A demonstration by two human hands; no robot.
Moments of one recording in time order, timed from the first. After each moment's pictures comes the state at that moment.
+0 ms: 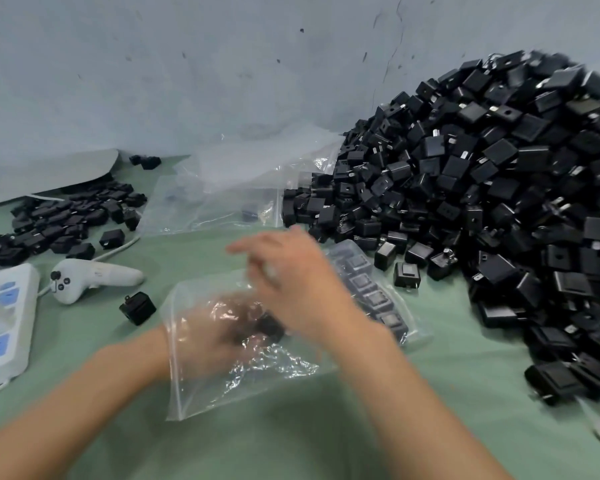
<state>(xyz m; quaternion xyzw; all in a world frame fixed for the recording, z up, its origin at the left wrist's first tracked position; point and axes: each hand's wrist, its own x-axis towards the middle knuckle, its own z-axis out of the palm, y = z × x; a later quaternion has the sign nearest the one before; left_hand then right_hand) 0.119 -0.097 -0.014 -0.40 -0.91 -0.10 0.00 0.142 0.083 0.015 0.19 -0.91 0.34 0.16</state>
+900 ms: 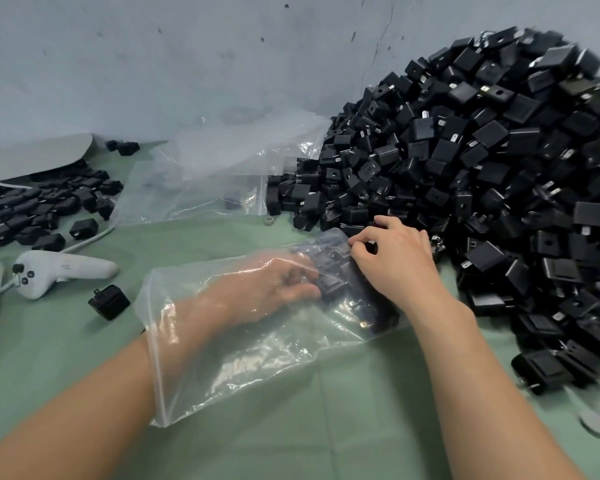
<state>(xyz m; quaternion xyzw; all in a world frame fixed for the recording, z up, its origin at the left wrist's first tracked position) 0.079 -0.012 -0.036 -0.36 -0.88 -0.28 -0.09 0.128 0.200 -0.025 -0.13 -0.95 0.25 0.11</state>
